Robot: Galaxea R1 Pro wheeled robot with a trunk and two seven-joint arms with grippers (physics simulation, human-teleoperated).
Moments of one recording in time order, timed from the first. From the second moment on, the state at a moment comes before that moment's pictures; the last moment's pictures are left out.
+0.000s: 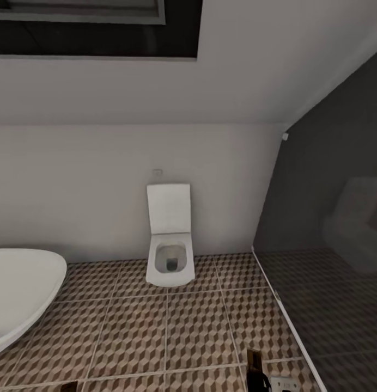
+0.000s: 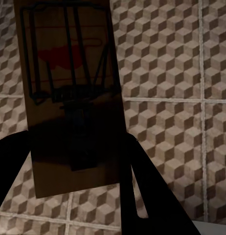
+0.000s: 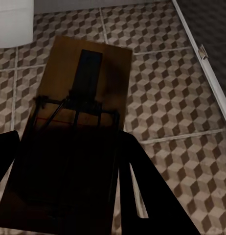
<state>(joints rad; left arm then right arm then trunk) -0.10 0.24 -0.47 -0.47 0.56 -0.32 0.19 -0.12 -0.04 0.19 -0.60 -0.21 -0.36 -0.13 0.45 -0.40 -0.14</state>
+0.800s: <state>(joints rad) -0.10 0.24 -0.47 -0.47 0.56 -0.32 0.19 -0.12 -0.03 0.19 -0.60 -0.21 -0.36 -0.13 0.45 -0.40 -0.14</state>
